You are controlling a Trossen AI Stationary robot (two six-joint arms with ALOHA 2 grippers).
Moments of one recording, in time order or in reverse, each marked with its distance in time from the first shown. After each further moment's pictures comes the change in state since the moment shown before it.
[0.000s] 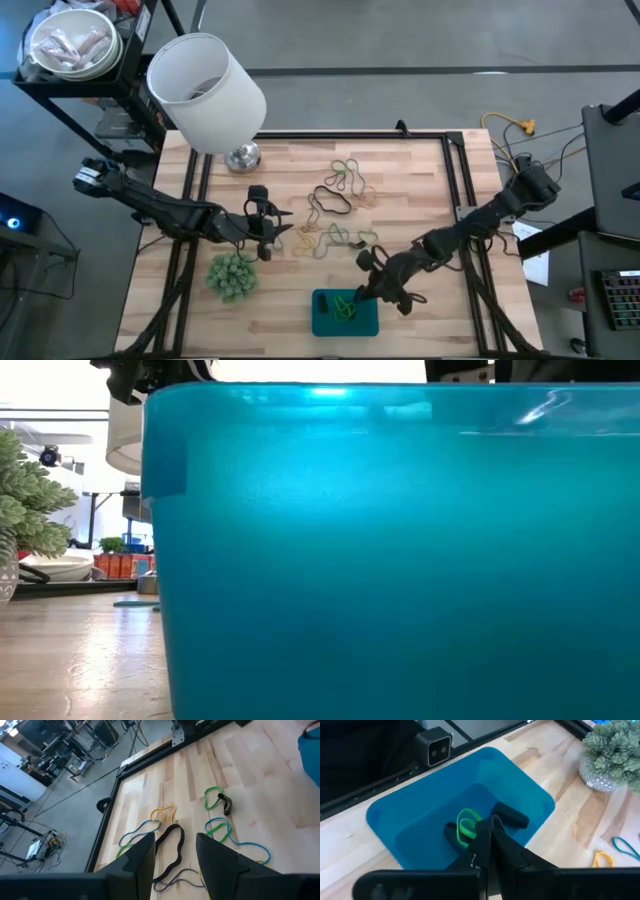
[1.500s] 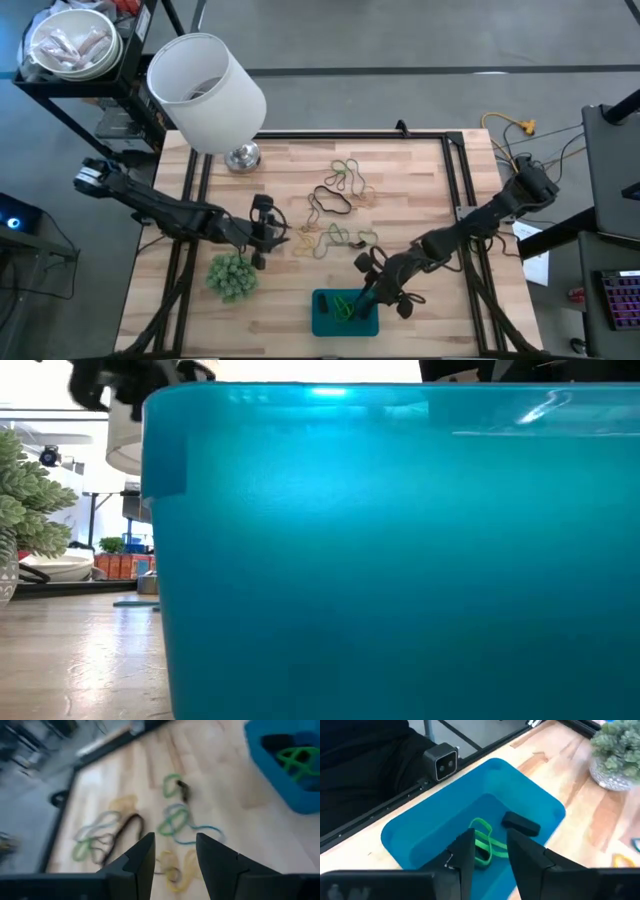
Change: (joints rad) left arm 0.001 0.019 -0.025 -0.071 0.181 -0.078; right arm 0.000 0.004 0.028 -0.013 -0.045 0.089
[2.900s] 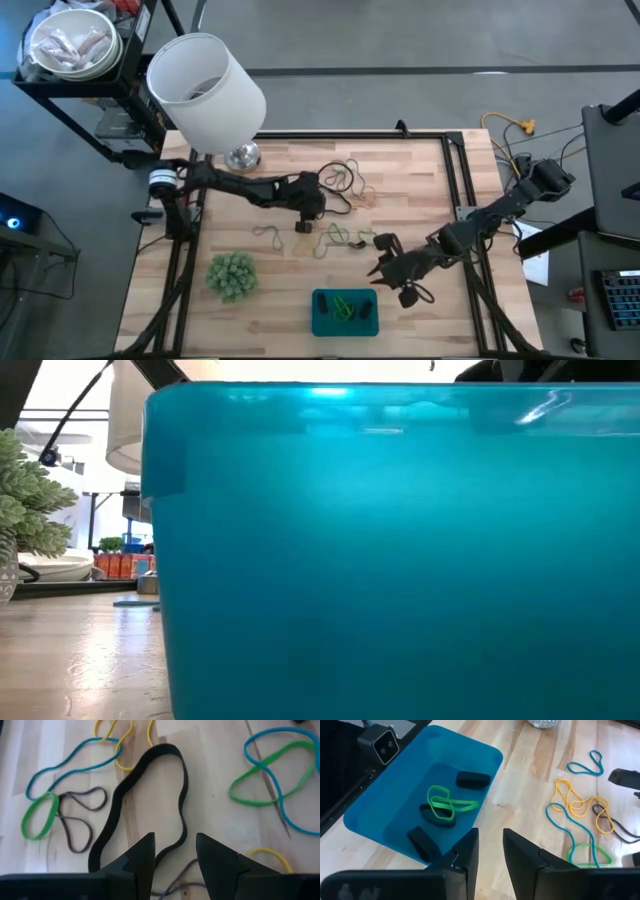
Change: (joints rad) left arm 0.502 0.667 0.267 0.142 0.360 0.185; right arm 0.043 -0.176 -0.025 -0.266 0.306 0.291
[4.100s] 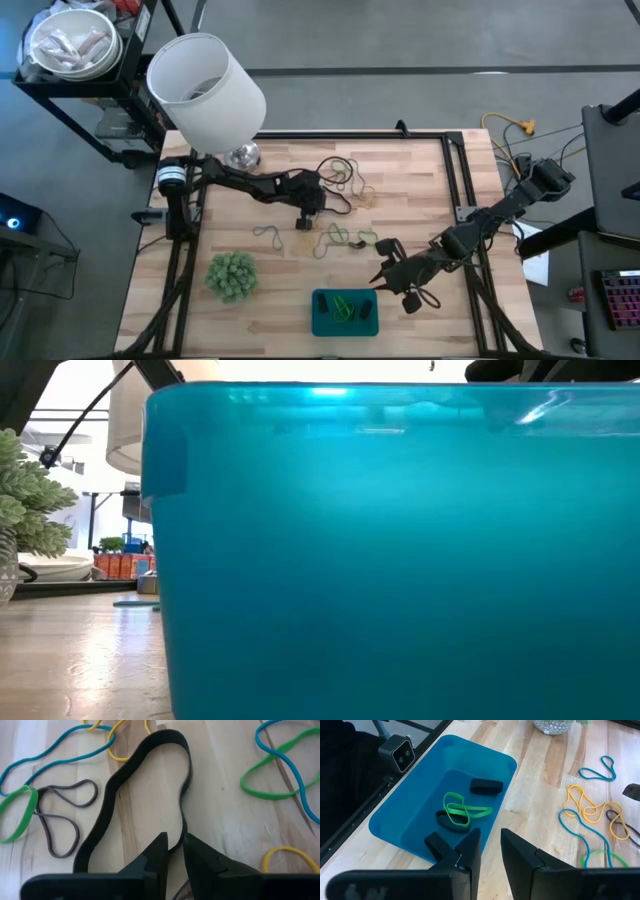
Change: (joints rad) left arm 0.062 0.062 -0.011 0.069 0.114 0.027; right arm 0.045 -0.001 0.000 0.024 0.001 0.036
